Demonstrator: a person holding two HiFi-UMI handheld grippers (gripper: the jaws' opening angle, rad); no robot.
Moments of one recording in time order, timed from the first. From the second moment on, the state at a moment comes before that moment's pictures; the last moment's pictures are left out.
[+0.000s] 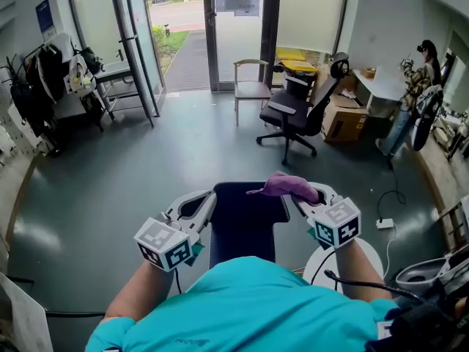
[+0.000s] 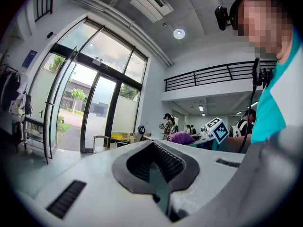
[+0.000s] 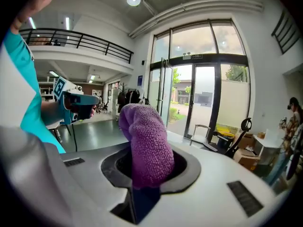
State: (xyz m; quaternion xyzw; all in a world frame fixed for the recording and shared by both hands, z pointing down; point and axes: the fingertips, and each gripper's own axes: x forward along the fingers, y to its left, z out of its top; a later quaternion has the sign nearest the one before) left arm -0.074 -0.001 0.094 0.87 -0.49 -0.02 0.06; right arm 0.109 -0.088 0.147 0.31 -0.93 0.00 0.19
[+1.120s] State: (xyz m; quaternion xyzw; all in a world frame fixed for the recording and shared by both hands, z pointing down) left arm -0.067 0.003 0.080 0.88 -0.48 -0.02 0.06; right arm 0.100 -0.055 0.115 0.26 -0.96 0.02 0.13
